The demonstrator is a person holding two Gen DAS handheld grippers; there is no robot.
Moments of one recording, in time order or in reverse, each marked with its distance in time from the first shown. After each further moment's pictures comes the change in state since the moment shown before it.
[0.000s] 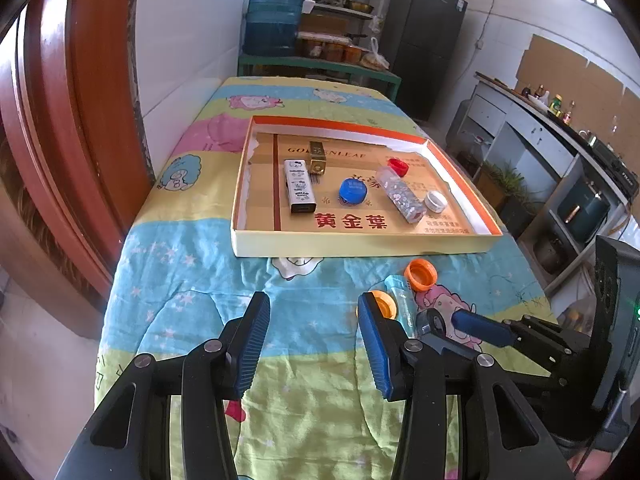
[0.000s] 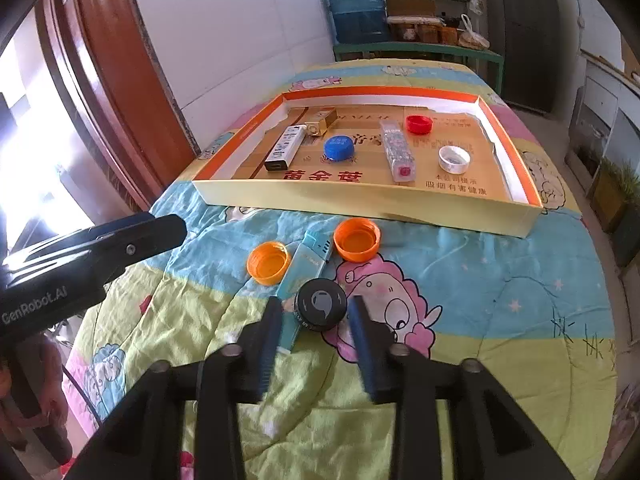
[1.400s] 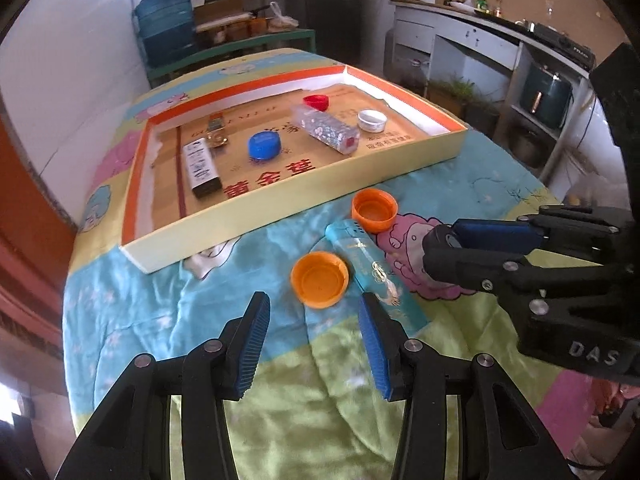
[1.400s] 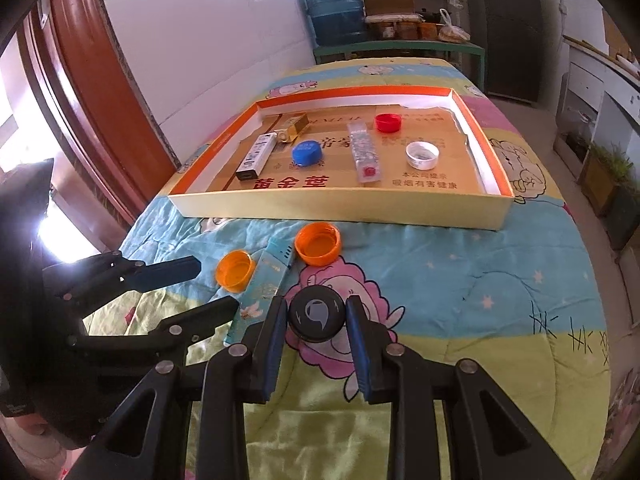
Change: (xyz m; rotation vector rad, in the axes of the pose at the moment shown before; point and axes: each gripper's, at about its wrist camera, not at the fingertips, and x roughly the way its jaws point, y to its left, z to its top) left arm 0.059 -0.052 -0.016 0.384 0.109 -0.048; right arm -0.003 -0.023 0.001 0.057 -0.014 -0.024
